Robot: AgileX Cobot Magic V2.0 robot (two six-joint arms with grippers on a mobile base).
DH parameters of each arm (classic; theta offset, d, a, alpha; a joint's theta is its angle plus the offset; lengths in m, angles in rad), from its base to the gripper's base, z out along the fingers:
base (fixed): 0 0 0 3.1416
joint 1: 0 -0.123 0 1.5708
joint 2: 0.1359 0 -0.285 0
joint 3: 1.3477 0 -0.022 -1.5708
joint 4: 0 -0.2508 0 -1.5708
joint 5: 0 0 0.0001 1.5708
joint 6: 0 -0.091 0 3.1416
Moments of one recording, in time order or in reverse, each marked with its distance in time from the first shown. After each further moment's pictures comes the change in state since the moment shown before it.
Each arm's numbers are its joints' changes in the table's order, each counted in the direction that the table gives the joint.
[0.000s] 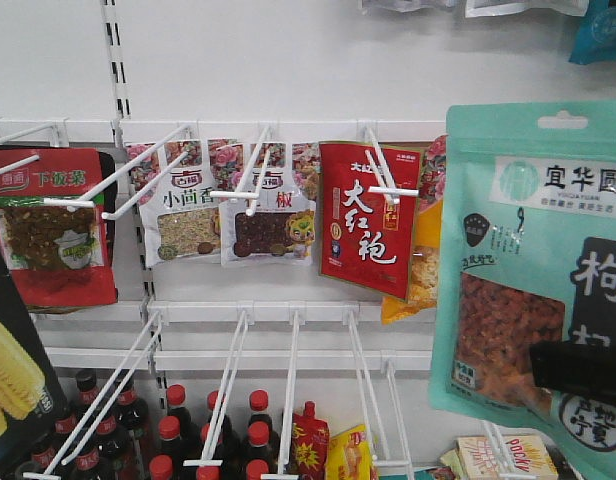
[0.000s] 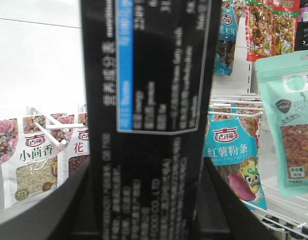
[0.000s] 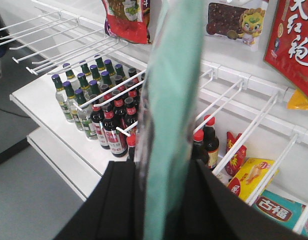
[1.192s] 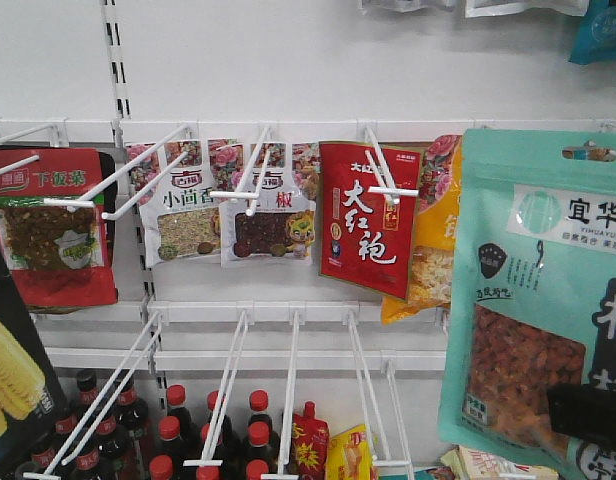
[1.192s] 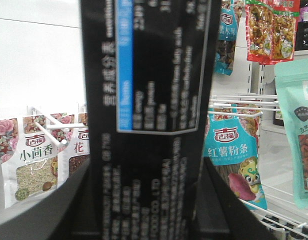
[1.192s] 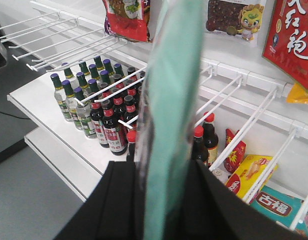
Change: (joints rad) left arm 0.000 0.000 0.000 0.000 0.000 0.000; right arm 0.000 -0.078 0.079 0.003 0.010 -0.002
